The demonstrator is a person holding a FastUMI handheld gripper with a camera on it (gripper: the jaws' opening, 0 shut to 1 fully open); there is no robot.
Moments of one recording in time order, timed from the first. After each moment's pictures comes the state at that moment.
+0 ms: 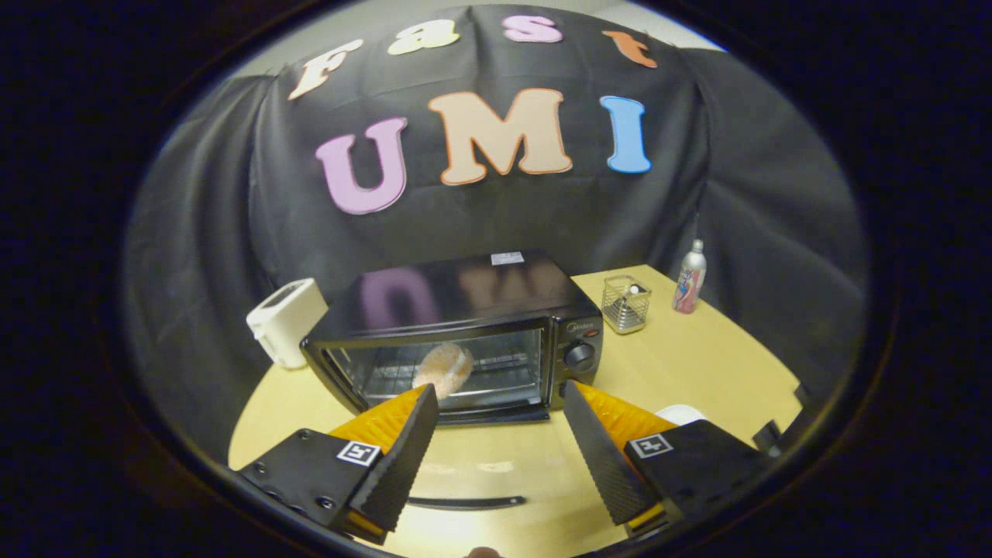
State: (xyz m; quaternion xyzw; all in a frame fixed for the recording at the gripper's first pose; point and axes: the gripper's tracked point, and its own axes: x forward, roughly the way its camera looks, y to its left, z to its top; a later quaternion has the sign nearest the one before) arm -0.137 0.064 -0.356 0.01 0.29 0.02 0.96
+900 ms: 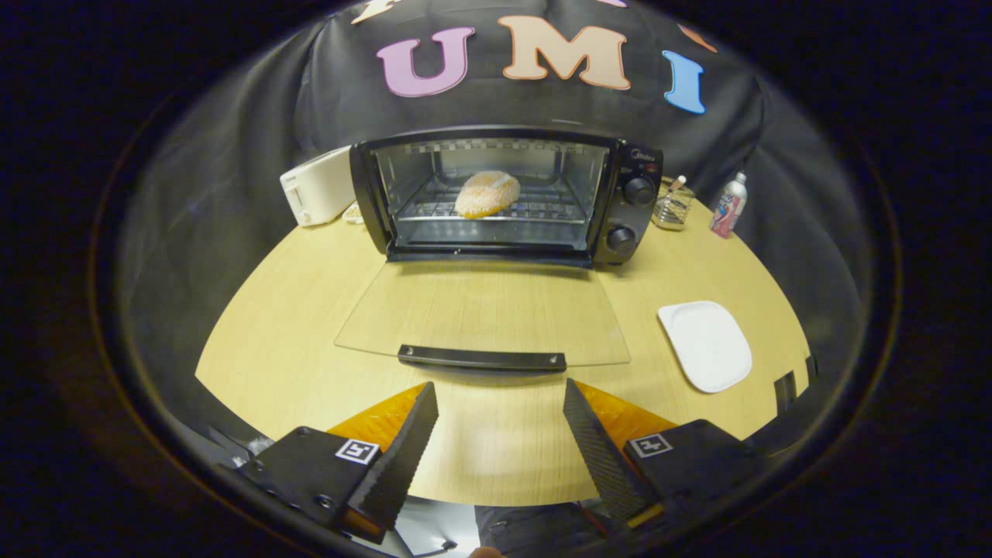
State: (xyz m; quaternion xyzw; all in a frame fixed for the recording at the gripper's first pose) arm -0.262 0.096 -0.493 -0.03 0.45 0.08 0.89
